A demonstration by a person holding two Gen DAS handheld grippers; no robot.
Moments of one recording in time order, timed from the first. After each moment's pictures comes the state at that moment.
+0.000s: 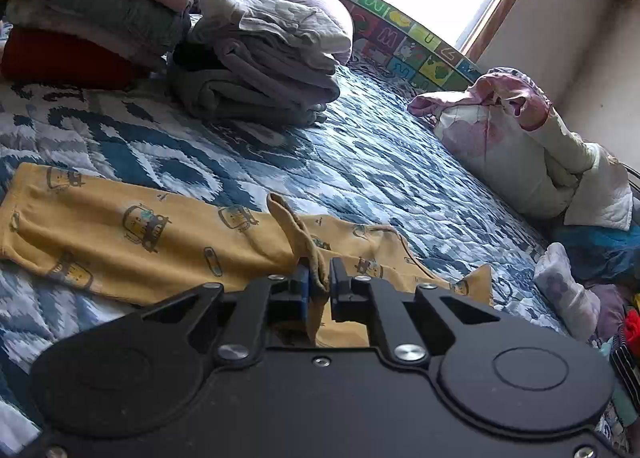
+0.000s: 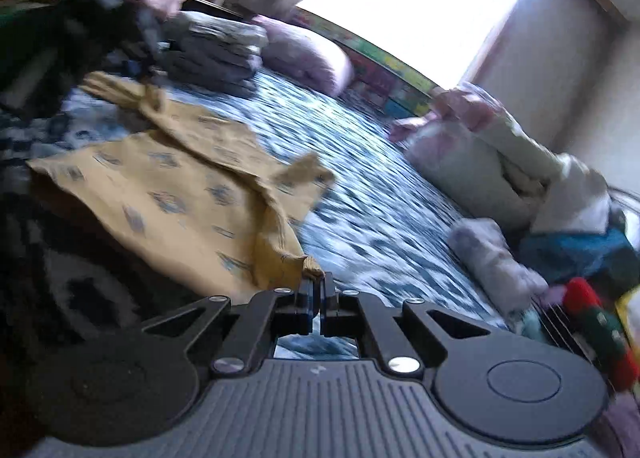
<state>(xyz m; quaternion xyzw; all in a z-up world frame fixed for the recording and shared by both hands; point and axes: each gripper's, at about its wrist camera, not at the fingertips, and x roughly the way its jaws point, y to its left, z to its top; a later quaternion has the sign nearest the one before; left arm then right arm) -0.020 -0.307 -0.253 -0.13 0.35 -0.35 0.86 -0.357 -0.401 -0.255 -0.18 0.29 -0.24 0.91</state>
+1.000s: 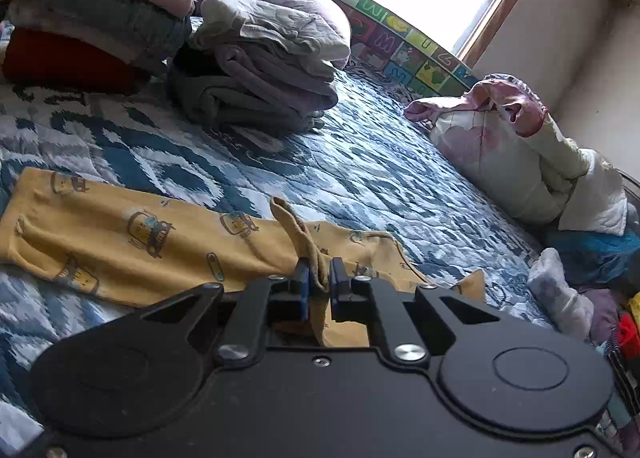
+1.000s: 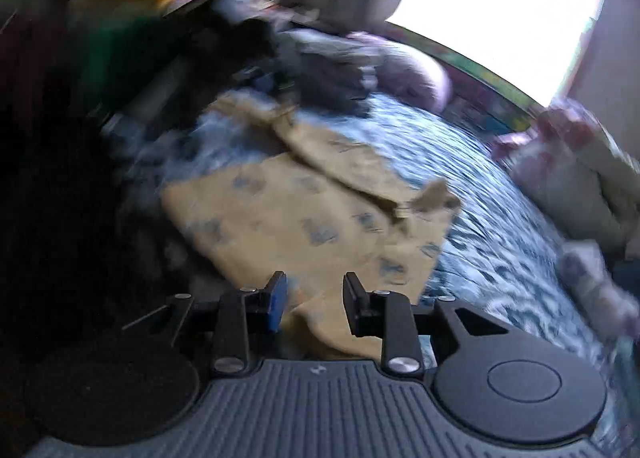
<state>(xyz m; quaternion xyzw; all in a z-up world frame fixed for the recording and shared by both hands) -0.020 -0.301 -0.248 -0.14 0.34 -0.35 0.86 -0.340 -0.378 -0.255 -0.09 0.30 -0.13 0.94</state>
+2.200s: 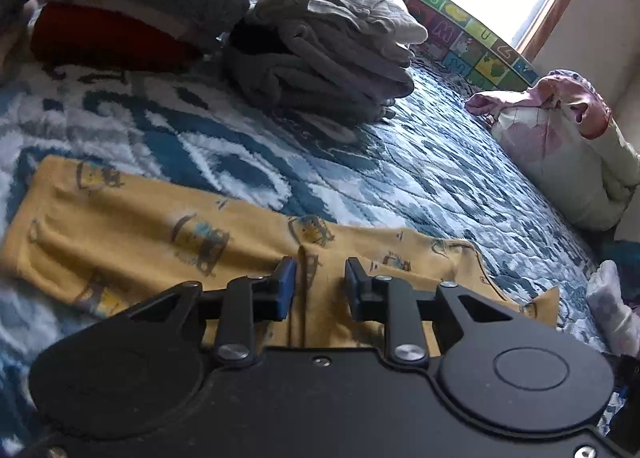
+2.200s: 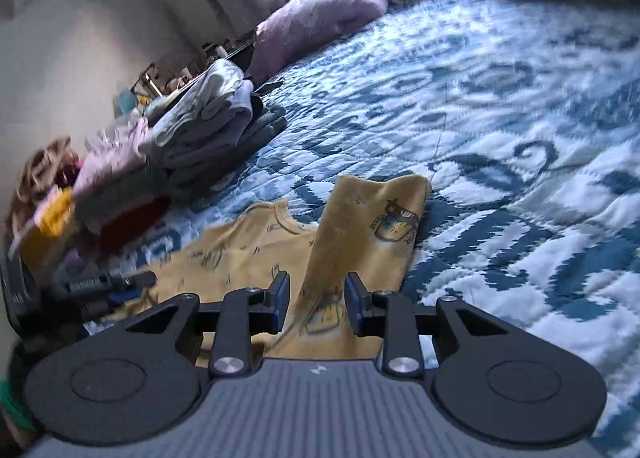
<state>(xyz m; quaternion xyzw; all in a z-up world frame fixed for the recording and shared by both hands) 0.021 -0.312 -0.274 -0.12 0.38 -0.28 0.88 -0.200 -0.646 -0.282 0.33 0.27 -0.04 0.90</state>
